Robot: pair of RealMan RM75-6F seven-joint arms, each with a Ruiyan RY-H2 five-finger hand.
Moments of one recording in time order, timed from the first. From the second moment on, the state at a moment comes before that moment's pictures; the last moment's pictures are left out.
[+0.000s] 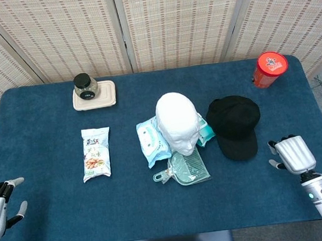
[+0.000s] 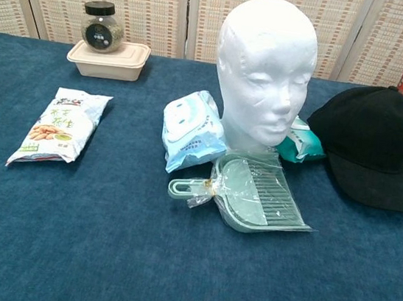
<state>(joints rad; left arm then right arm) -0.08 -1.14 -0.05 -1.59 1.50 1.53 0.04 0.26 -1.33 0.07 -1.25 -1.58 1.32 -0.19</state>
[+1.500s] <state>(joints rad) -0.05 -1.09 -0.08 -1.62 1.49 1.58 -0.05 0.36 -1.74 0.03 -0.71 -1.61 1.35 -0.05</state>
